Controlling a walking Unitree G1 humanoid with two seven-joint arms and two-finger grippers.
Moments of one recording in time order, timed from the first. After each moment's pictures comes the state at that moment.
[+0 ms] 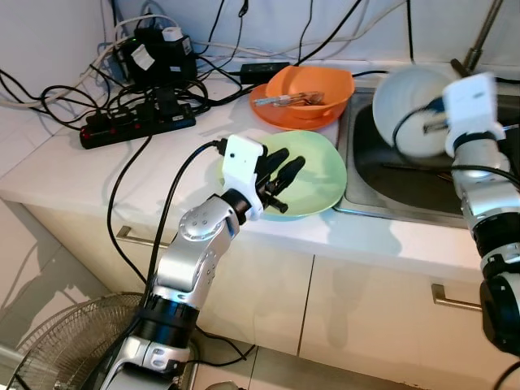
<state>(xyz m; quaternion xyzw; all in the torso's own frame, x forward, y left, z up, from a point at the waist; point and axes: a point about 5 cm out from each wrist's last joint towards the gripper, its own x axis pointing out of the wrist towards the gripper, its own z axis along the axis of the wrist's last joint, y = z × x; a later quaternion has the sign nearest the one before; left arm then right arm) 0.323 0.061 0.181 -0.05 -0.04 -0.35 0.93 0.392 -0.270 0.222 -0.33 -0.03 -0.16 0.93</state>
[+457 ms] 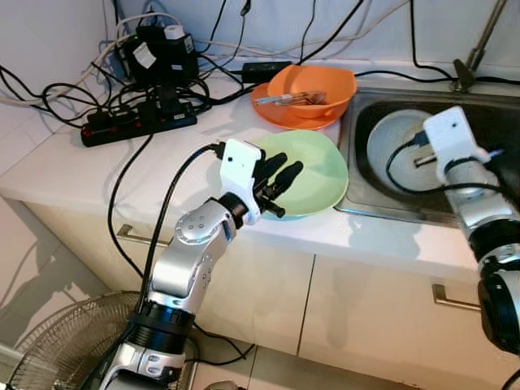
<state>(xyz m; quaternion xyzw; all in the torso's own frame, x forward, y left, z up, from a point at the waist) 0.317 0.062 0.182 -0.04 -0.04 -0.36 0.93 0.388 -0.276 0.182 -0.33 0.09 -0.12 0.93</state>
